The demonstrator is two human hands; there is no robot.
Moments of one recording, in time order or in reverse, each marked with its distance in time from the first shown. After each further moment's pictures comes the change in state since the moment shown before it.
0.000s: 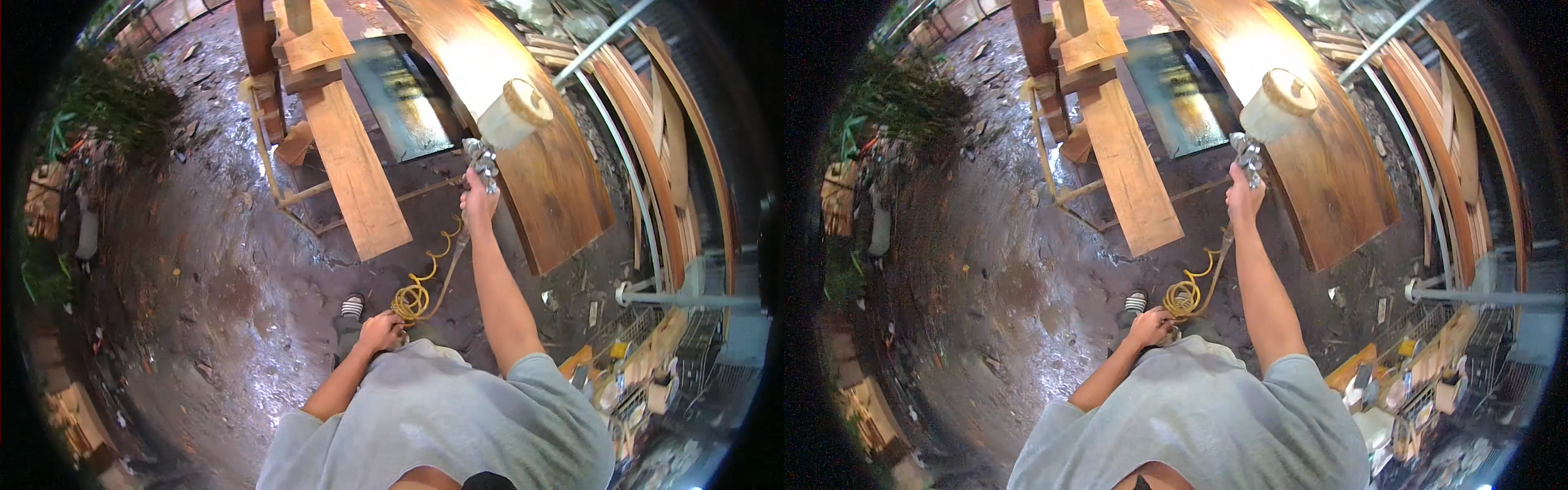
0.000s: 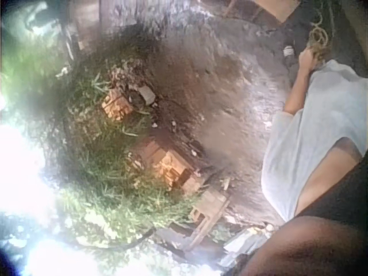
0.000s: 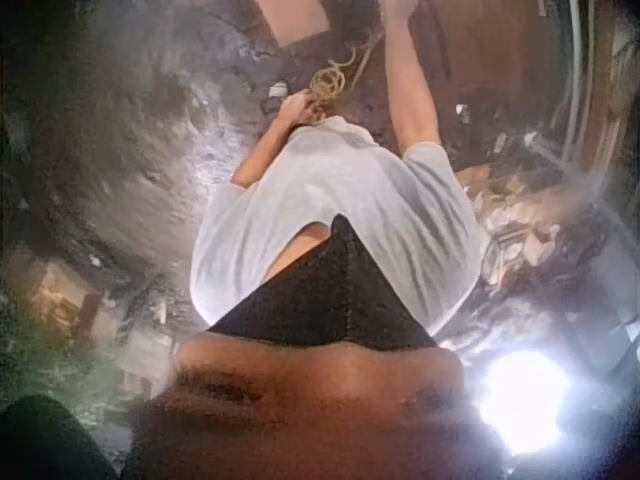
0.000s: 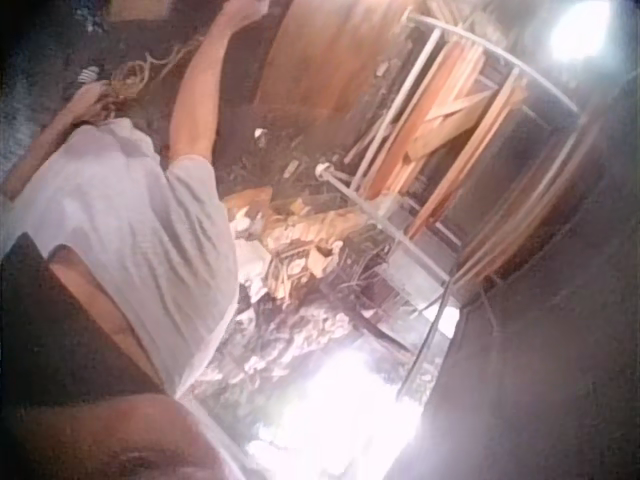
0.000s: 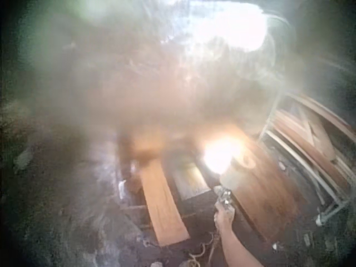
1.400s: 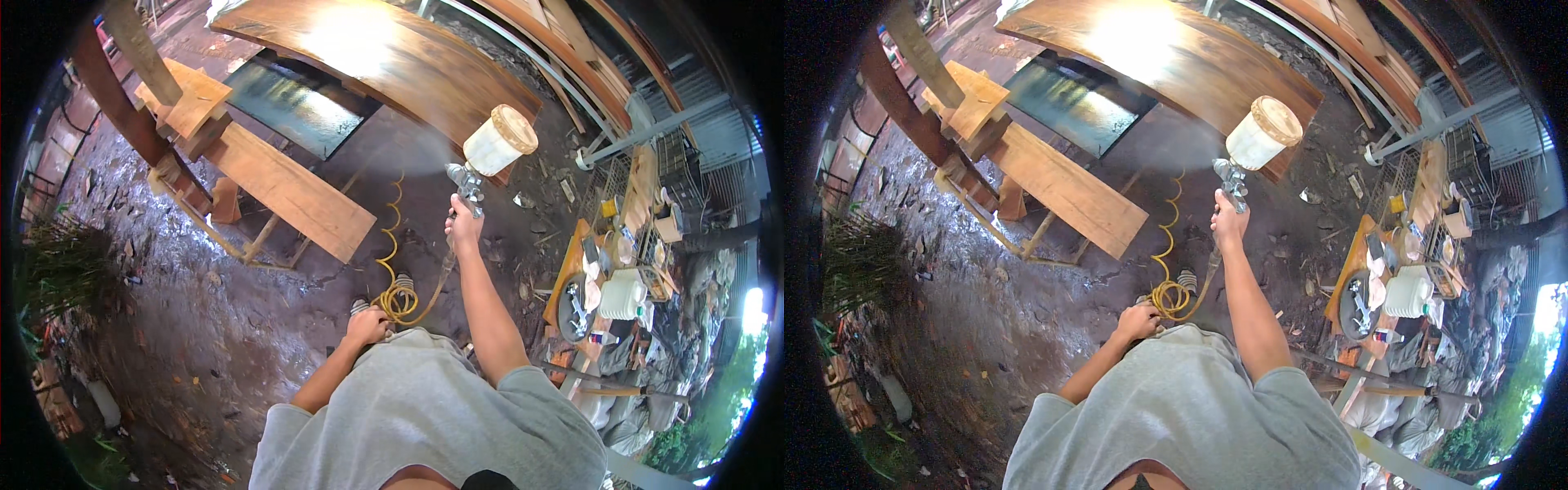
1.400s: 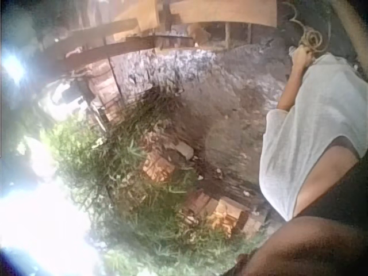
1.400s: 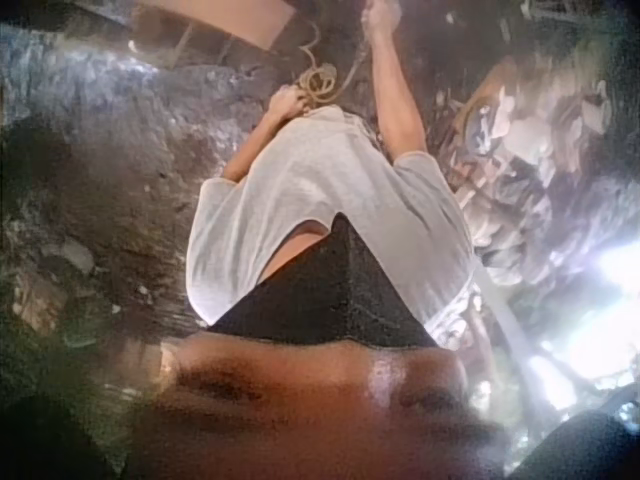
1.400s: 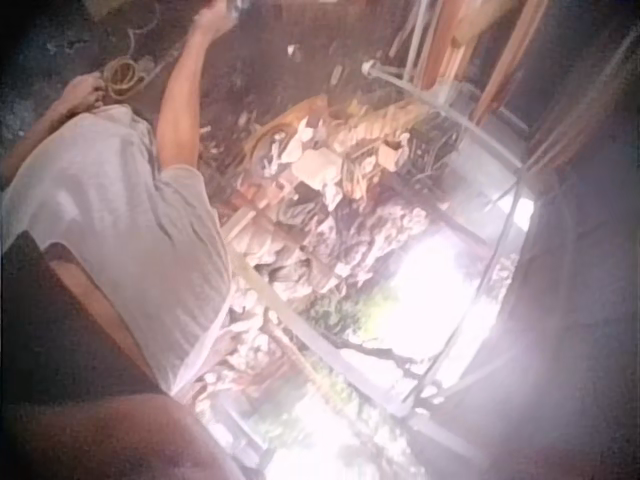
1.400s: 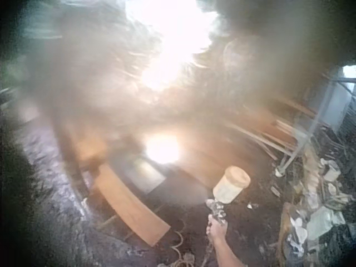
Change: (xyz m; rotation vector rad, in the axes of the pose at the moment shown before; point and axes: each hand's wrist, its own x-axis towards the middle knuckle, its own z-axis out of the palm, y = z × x) left_hand 0.000 -0.066 -0.079 0.324 -0.486 0.251; right_hand -0.165 0.036 -0.080 0.161 0.517 0.167
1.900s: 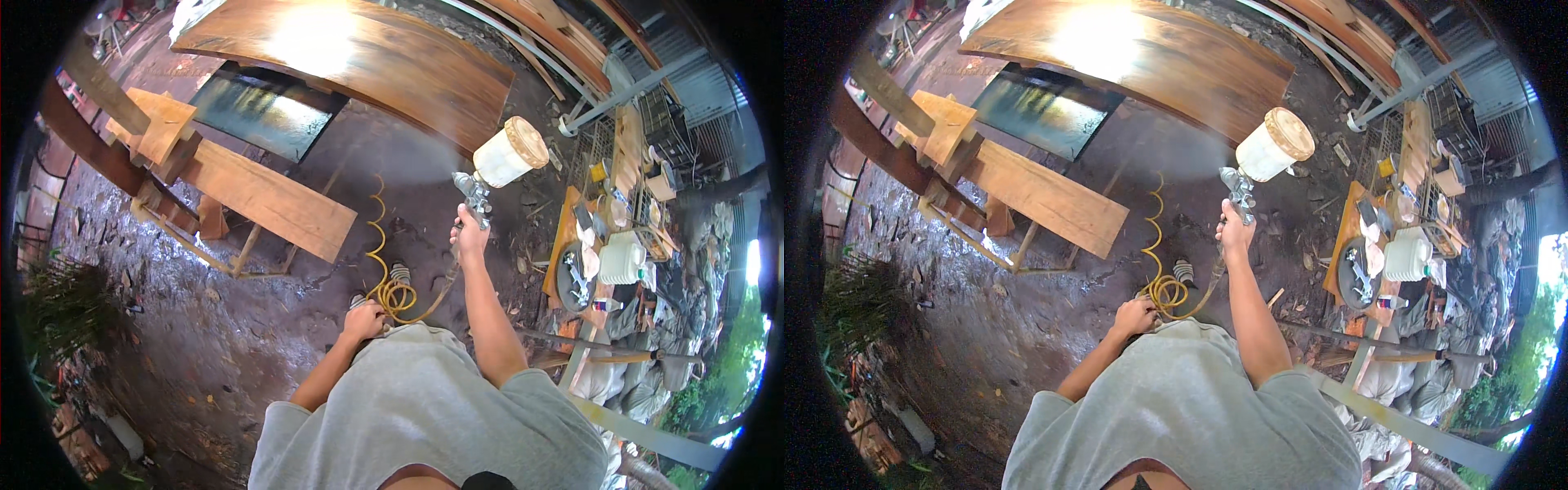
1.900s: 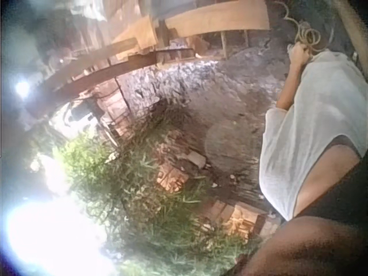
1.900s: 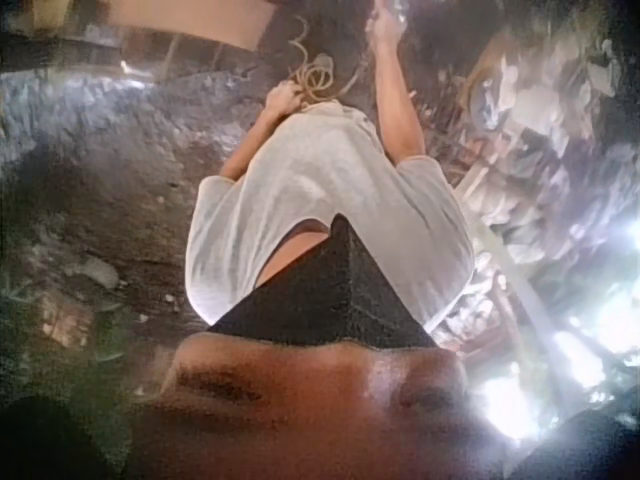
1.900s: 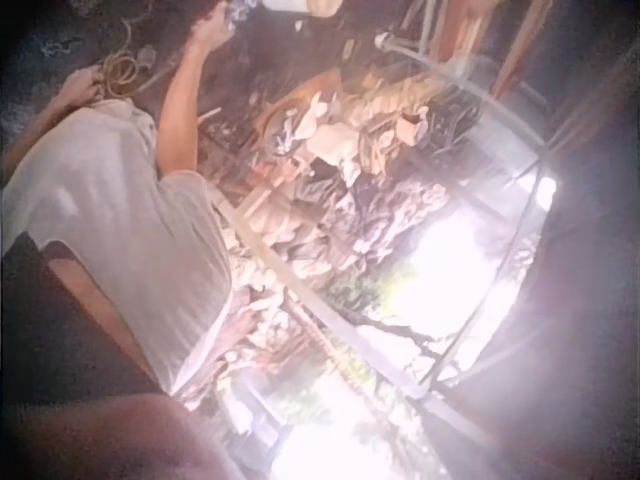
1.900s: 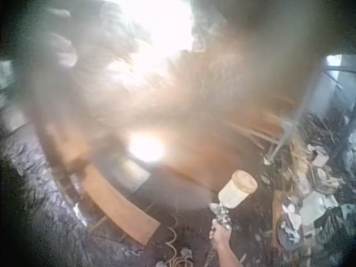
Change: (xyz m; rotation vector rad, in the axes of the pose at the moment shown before) left_hand 0.011 0.001 0.007 0.075 -0.047 0.036; right_hand -0.022 0.017 -0.071 0.094 0.177 0.003
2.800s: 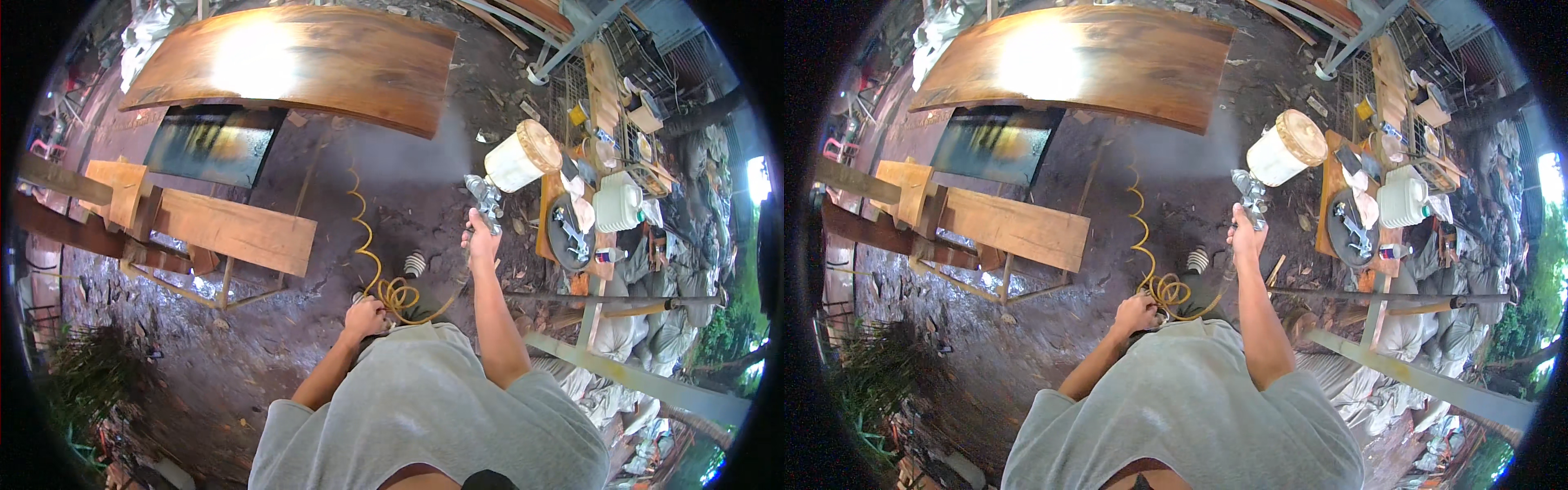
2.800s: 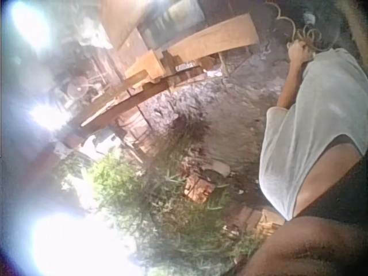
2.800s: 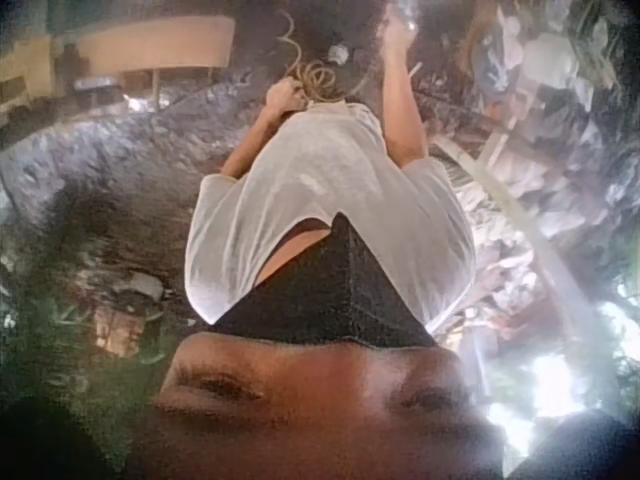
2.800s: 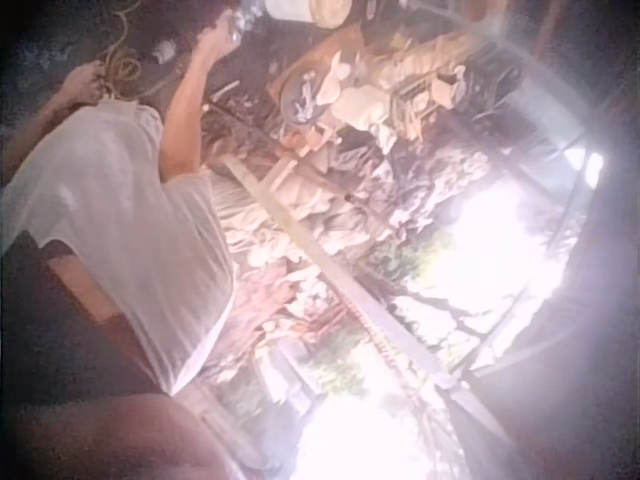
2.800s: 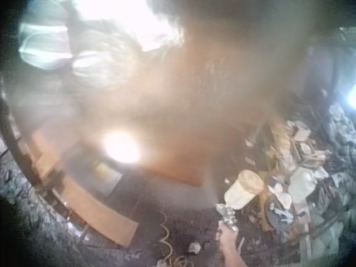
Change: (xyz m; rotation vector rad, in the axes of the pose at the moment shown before) left_hand 0.041 0.039 0.030 0.069 -0.037 0.152; right_hand 0.021 -0.004 -0.129 0.089 0.202 0.009
